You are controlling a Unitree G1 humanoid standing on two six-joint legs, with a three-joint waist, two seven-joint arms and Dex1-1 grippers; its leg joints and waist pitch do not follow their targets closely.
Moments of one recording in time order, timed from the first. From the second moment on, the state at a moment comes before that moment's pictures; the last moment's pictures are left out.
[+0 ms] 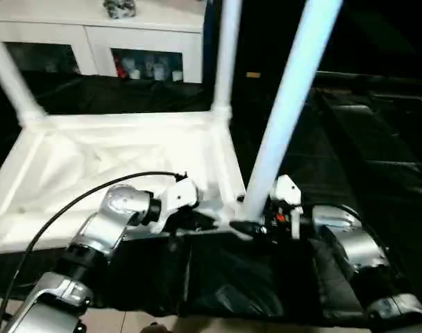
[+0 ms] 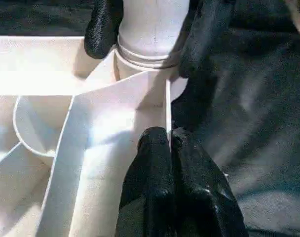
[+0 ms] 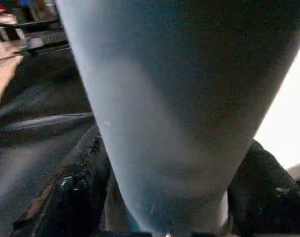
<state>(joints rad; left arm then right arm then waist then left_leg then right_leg) -0.50 0.41 -0.32 0.45 -0.01 0.06 -1.30 -0.39 -0.32 0.19 0.52 0.16 0.01 1.21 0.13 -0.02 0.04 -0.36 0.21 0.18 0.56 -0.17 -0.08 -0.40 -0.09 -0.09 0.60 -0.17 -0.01</state>
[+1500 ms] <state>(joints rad) -0.45 0.28 -0.28 0.30 0.06 0.26 -0.96 -0.36 -0.06 0.06 0.41 0.07 0.17 0.53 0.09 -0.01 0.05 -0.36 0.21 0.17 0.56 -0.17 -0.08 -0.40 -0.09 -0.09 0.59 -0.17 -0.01</state>
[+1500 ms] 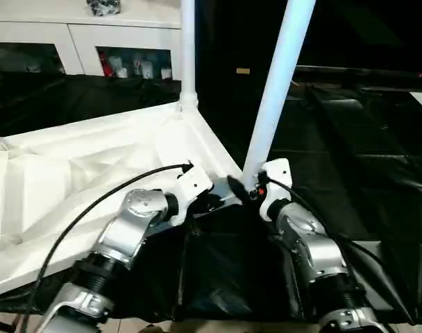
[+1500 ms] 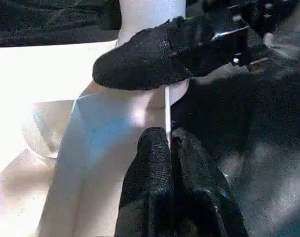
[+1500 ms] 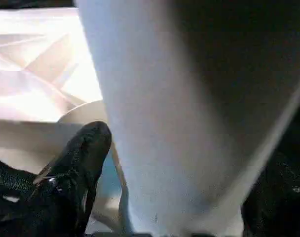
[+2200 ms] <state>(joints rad) -0.48 0.42 -0.33 0.38 -0.04 0.13 -1.34 -0.30 -0.40 0.21 0.27 0.20 0.22 1.21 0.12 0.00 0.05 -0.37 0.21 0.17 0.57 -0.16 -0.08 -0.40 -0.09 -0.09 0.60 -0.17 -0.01</state>
